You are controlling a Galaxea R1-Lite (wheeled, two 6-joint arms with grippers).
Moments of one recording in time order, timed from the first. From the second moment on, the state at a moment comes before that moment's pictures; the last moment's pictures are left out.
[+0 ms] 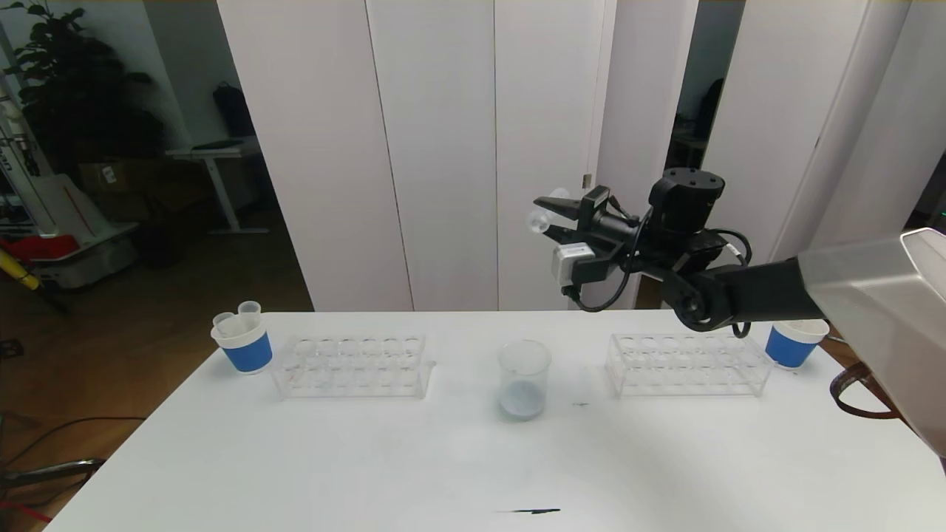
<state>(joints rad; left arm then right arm) 0.00 0.00 0.00 0.00 -0.04 0.09 0.35 2.34 -1.70 -0.79 0.55 -1.56</state>
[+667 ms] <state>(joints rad) 0.00 0.00 0.00 0.00 -0.04 0.09 0.33 2.22 -1.69 -0.89 -0.15 -0.92</state>
